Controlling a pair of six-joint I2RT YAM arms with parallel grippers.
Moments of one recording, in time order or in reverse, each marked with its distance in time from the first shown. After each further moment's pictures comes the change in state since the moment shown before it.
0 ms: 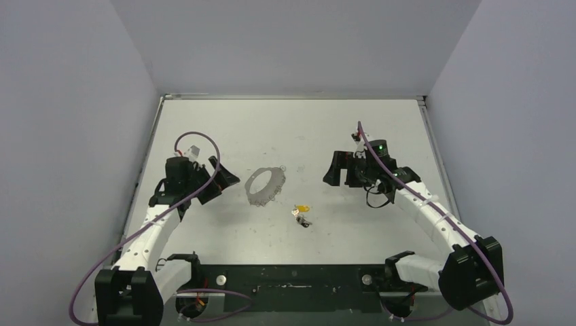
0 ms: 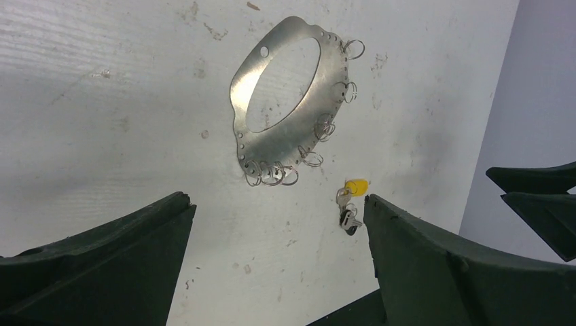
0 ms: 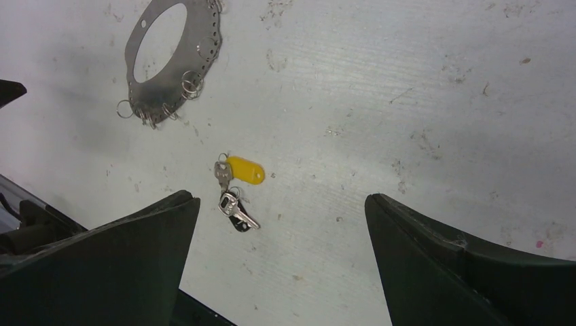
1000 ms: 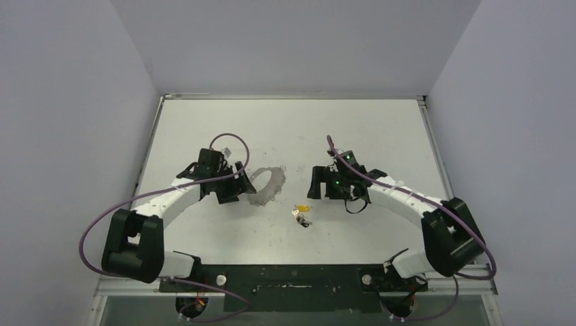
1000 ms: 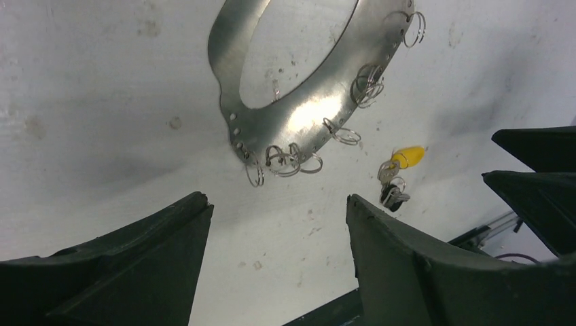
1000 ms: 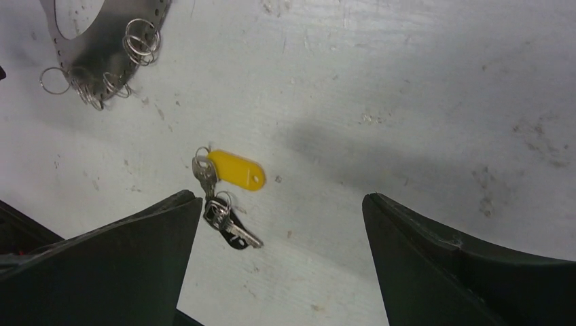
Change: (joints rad) left arm -0.204 0.328 0.101 -0.047 -0.061 0.031; right arm 0.184 0.197 -0.087 0.127 0.090 0.121
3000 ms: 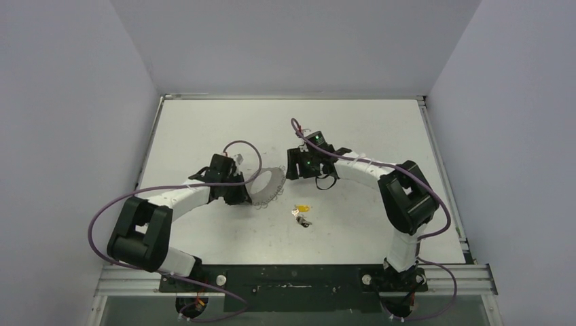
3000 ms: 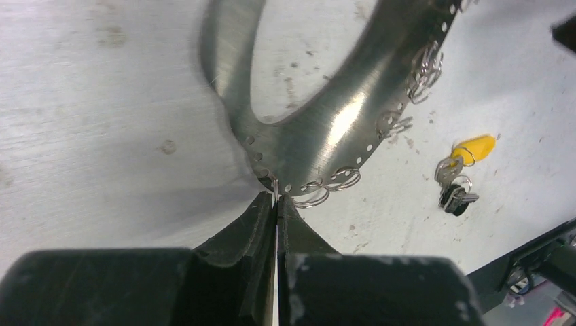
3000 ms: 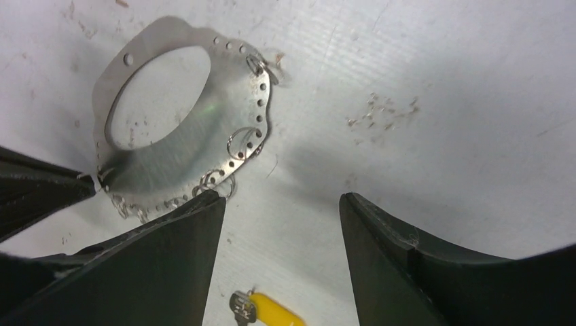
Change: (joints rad) left arm -0.085 0.116 -0.027 0.106 -0.078 0.121; right arm 0.095 0.451 0.380 0.136 0.002 -0.106
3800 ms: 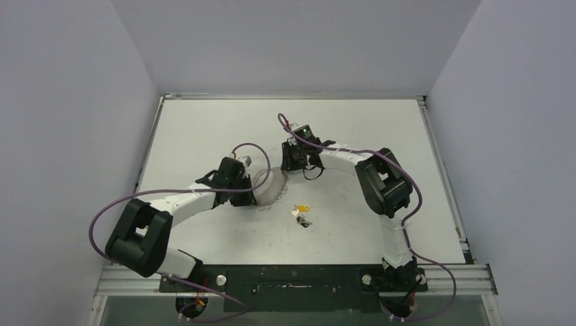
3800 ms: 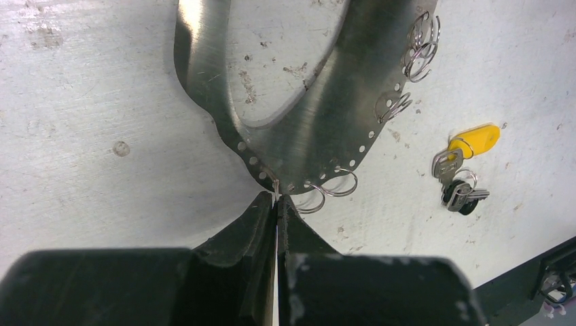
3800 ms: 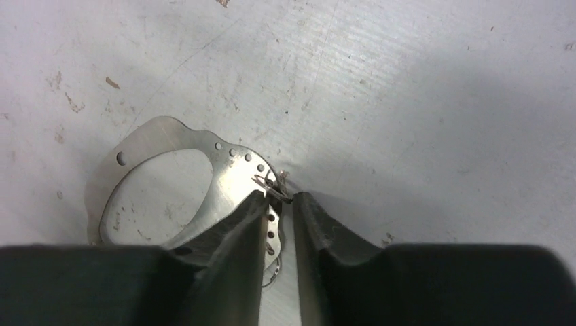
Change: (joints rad) left arm -0.131 -0.024 -0.002 0.026 -0.100 0.003; right arm -0.021 0.268 0.257 0.009 -0.031 -0.065
